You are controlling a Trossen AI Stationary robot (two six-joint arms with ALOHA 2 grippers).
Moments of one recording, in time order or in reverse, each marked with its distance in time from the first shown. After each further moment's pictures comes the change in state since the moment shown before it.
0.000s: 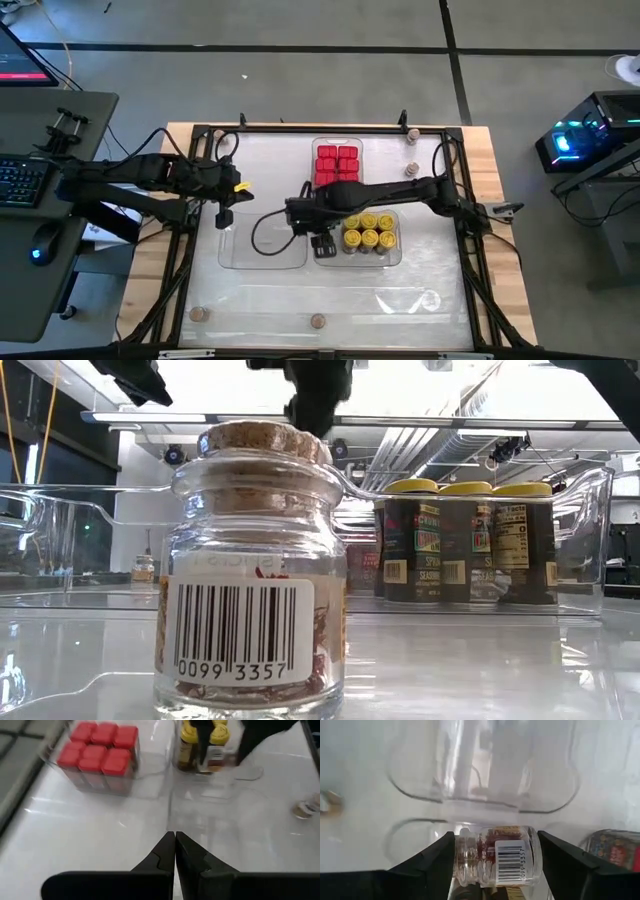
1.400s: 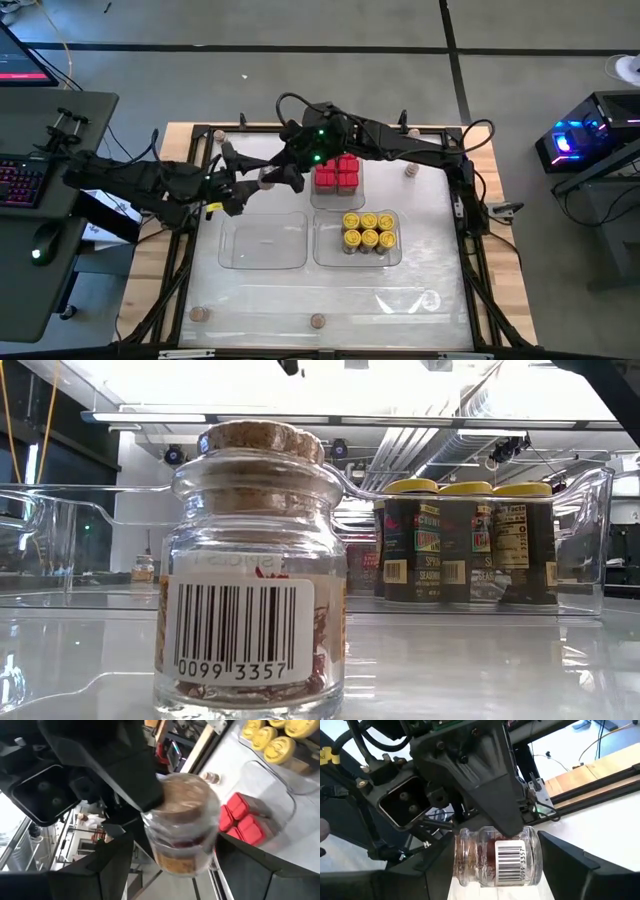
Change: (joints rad) left arm -0.215 0.060 0.049 0.481 -0.516 1.204; right arm -0.240 -0.163 0.054 0.687 -0.355 0.458
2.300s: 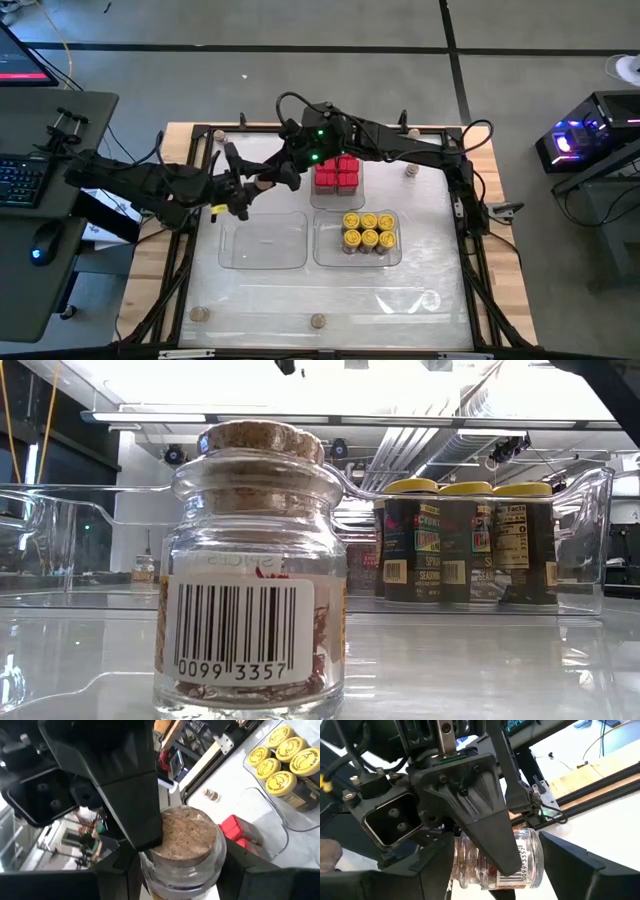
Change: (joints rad) left arm -0.018 0.032 0.000 0.058 -0.003 -0.178; right arm -0.010 0.001 -0.001 0.041 0.002 0.082
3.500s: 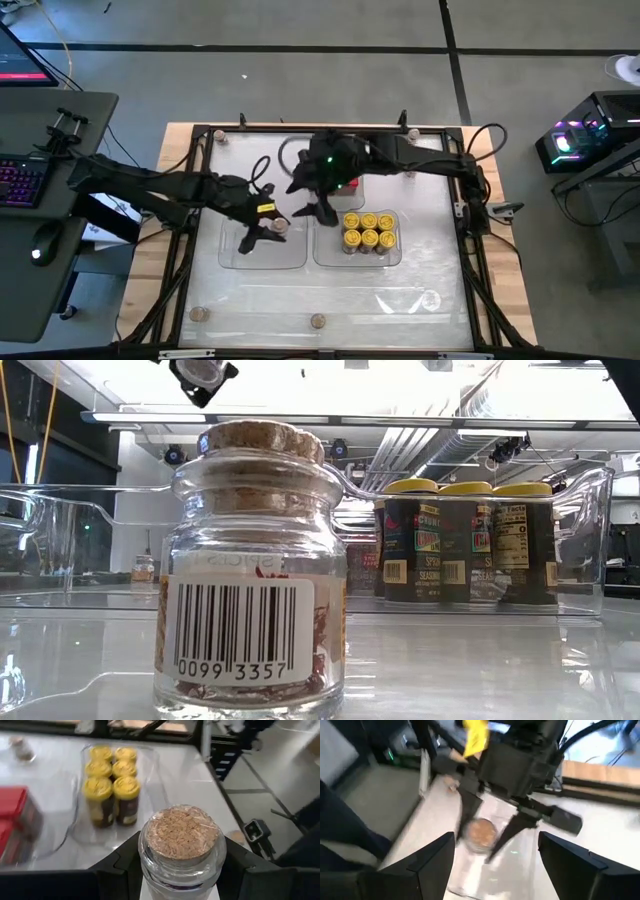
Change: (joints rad) left arm 0.126 0.136 -0.154 0.037 0.782 -1.028; right arm 0.129 -0.074 0.000 -0.381 0.042 -0.619
